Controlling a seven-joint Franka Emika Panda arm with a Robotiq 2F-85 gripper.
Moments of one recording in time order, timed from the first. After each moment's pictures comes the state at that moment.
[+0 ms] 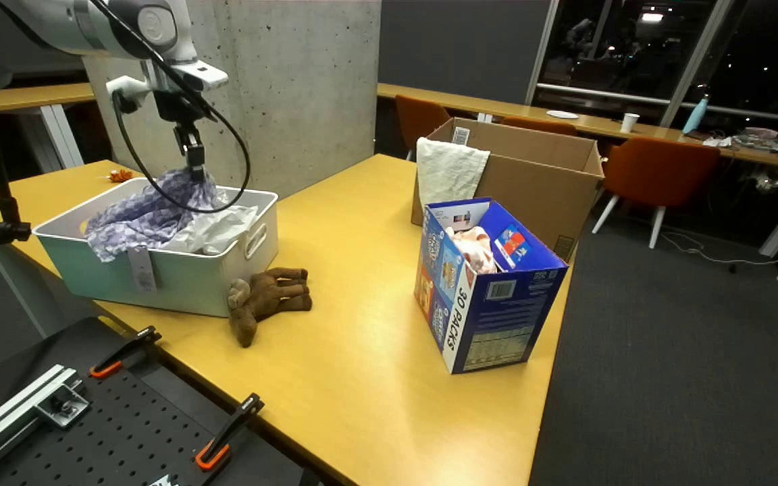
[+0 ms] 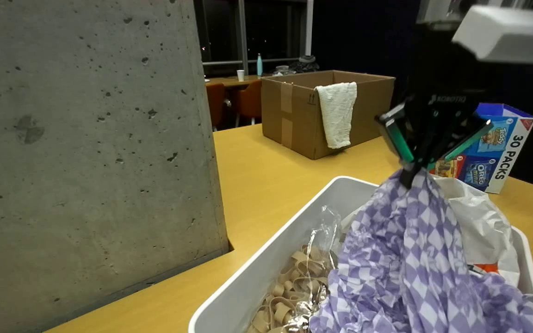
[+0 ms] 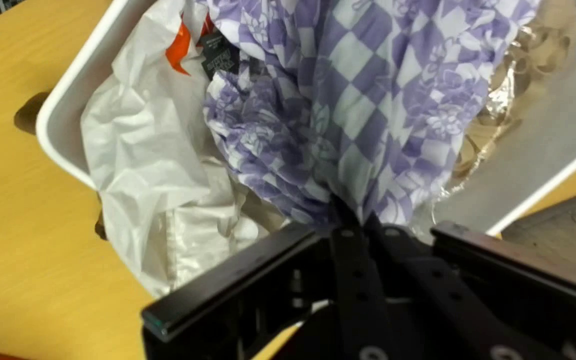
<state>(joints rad) 0.27 0.20 0.13 -2.00 -0.03 2.27 0.81</state>
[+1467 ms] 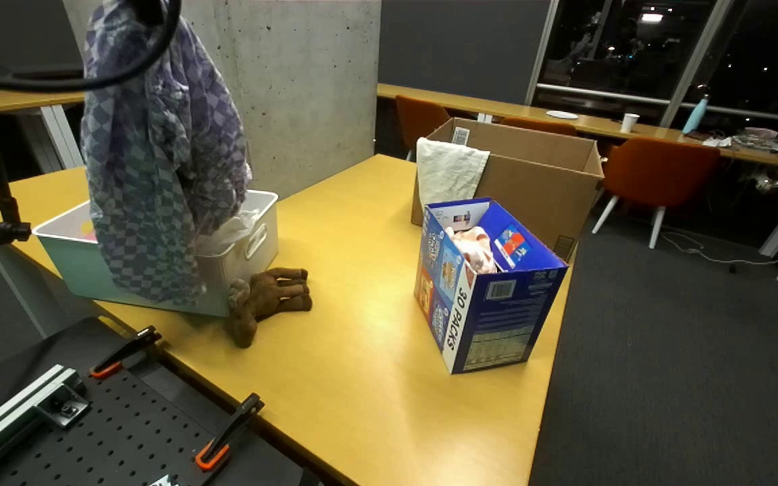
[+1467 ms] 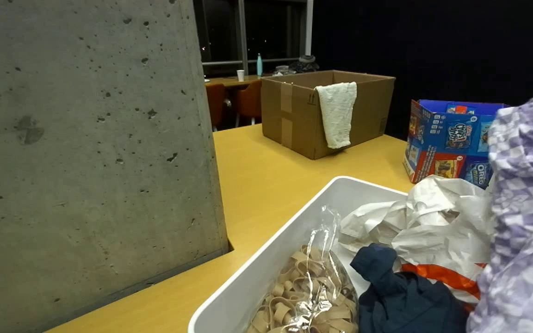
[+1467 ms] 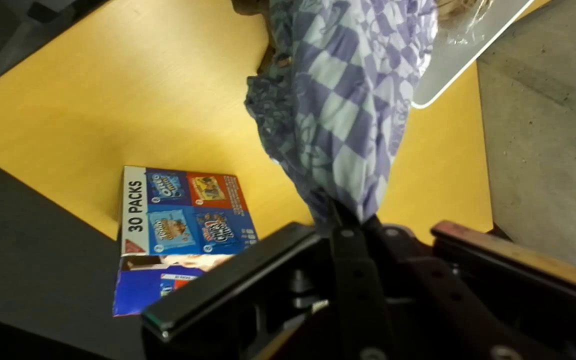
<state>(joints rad) -0.07 -0.85 -0.09 -2.40 0.09 1.99 0.33</state>
